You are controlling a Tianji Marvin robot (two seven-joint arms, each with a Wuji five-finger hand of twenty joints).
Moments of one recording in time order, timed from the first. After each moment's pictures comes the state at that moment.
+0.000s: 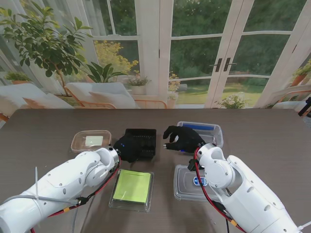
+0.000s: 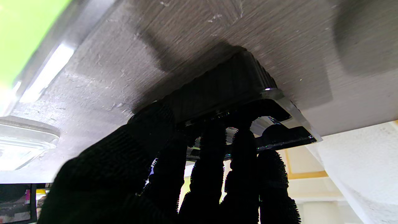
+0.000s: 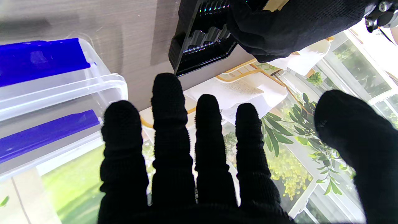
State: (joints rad) left arm 0.96 -1.08 -0.54 -1.05 0.92 -0.14 0.15; right arm -1.30 -1.13 1.01 -1.49 -0.46 0.00 0.02; left_hand 0.85 -0.55 0.77 -0.16 0.85 0.10 0.76 0.25 0.79 0.21 0.41 0.70 0.47 0.26 0.64 0.68 0.09 0.15 1.11 0.65; right_hand 0.18 -0.72 1.18 -0.14 0.55 -0.09 0.84 0.34 0.81 0.04 0.71 0.49 0.97 0.14 0.67 0.50 0.60 0.30 1.30 0.63
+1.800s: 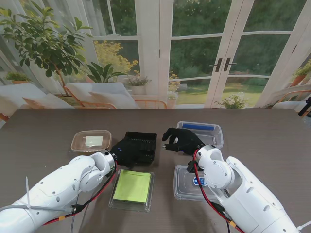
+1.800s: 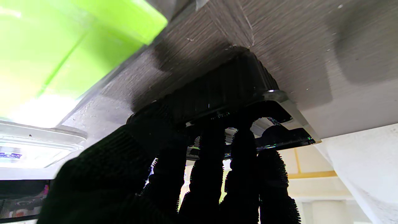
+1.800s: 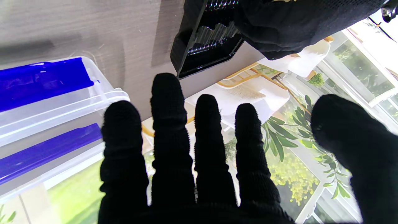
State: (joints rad) left arm 1.06 -1.05 -0.66 -1.13 1.00 -0.22 0.14; right arm -1.30 -1.13 1.00 -1.48 -0.43 0.01 0.03; left_hand 0.85 -0.55 0.77 -0.17 0.85 0.10 0.78 0.25 0.79 0.20 0.41 0.76 0.47 0.26 0.65 0.66 0.10 0.15 1.11 0.64; right_hand 0.18 -0.67 1.18 -0.14 0.55 -0.09 0.83 0.34 0.81 0.05 0.71 0.49 0.97 0.14 0.68 0.51 0.60 0.30 1.30 0.63
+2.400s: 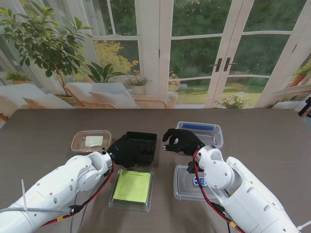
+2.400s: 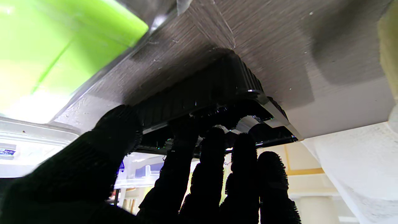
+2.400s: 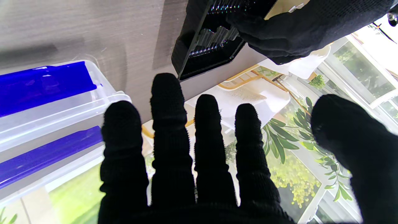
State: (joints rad) left arm 1.09 -1.05 -0.72 -1.15 1.02 -0.23 0.13; right arm -1.30 -1.13 1.00 -1.47 -0.43 0.01 0.04; left_hand 0.58 -0.51 0.81 -0.14 0.70 0.19 0.33 0.23 0.72 0.21 0.33 0.57 0.44 0.26 0.58 0.64 0.06 0.15 1.10 0.62; right_hand 0.18 -0.67 1.18 -0.14 0.55 -0.09 0.82 0.34 0.81 0.05 0.71 0.49 0.97 0.14 0.68 0.51 0.60 0.30 1.30 0.63
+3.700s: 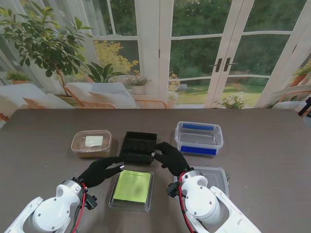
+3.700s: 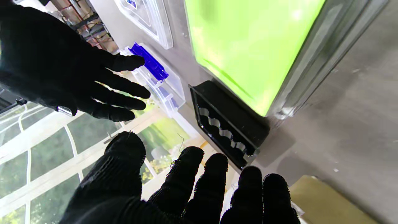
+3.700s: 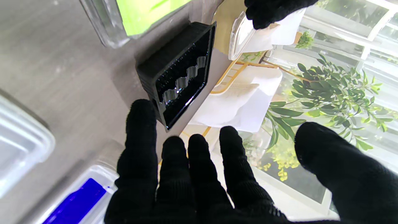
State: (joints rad) left arm 1.80 -1.09 -1.37 -1.74 0.31 -0.08 -0.14; right arm -1.52 -1.21 0.96 -1.66 -0.17 0.21 -0.19; left_hand 0.81 -0.11 0.22 -0.08 0.62 0.27 0.04 0.08 0.55 0.25 0.06 0.21 0.24 0.22 0.17 0.27 -0.03 0.15 0.53 0.35; right_hand 0.13 -0.35 1.14 -0.10 0.33 0.16 0.71 0.25 0.40 0.18 0.40 0.25 0.51 0.10 0.00 0.08 0.58 0.09 0.80 0.19
